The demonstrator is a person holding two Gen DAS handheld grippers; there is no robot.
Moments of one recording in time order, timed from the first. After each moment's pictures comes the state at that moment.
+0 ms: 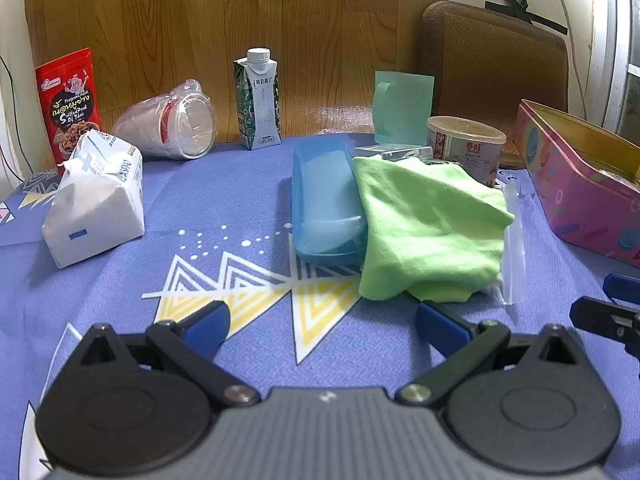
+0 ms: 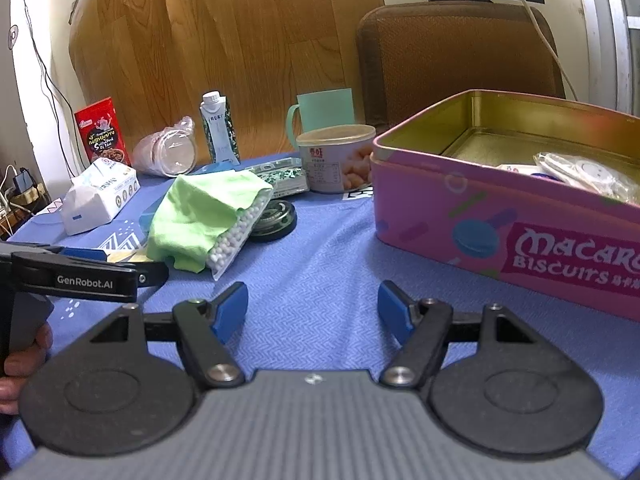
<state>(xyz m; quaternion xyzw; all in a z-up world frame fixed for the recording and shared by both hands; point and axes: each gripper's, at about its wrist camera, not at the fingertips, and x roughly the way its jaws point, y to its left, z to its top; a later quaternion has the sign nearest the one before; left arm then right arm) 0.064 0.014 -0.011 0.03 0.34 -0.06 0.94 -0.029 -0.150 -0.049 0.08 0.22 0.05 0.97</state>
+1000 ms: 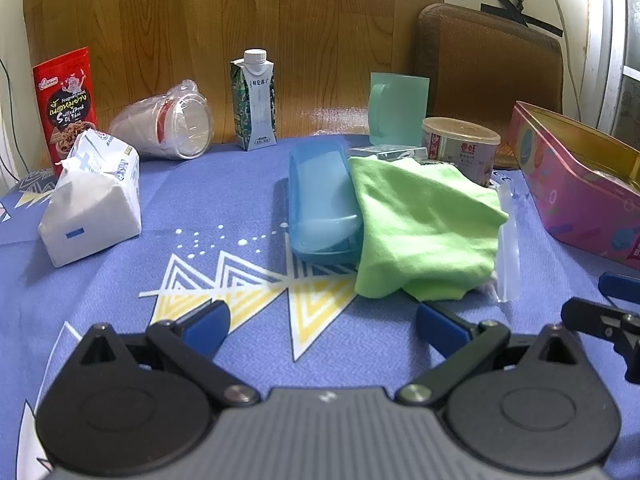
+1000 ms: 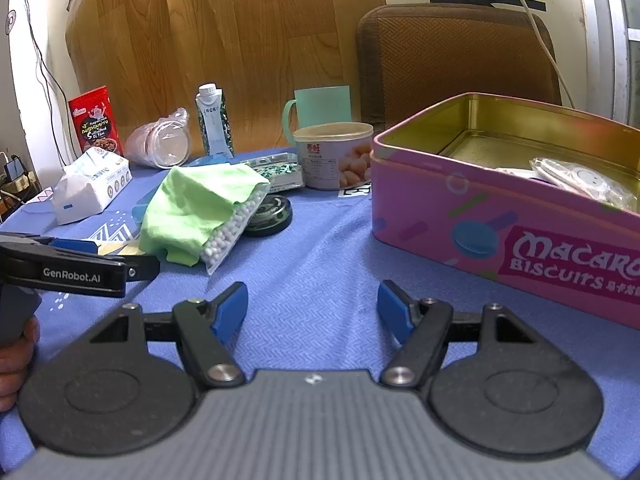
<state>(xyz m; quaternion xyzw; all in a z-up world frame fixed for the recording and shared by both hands) 0.060 0.012 -0.011 0.02 0.33 -0.06 0.94 -0.025 -0.147 -0.051 0.06 0.22 0.05 0.97</state>
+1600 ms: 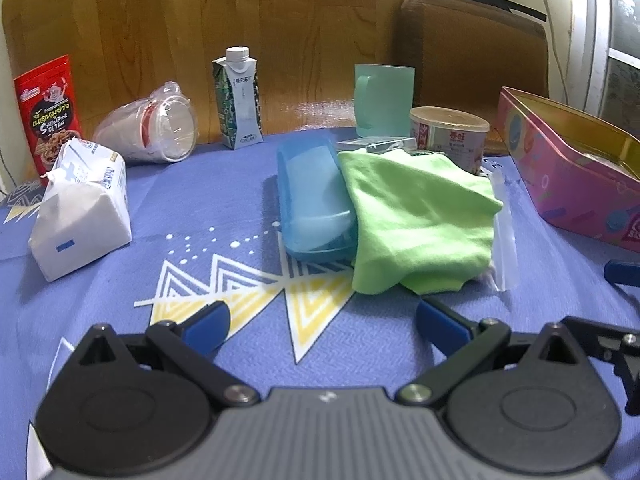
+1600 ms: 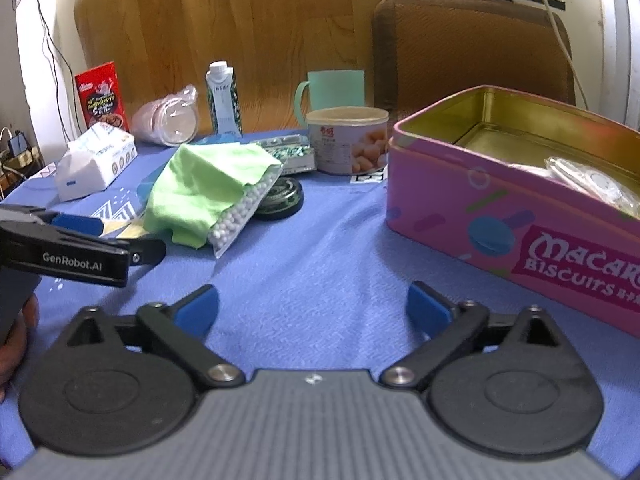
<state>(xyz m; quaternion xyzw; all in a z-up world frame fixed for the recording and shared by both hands) 0.065 0.014 -0.011 0.05 0.34 -0.09 0.93 -0.020 -0.138 -0.051 0.04 0.25 0.06 0.97</state>
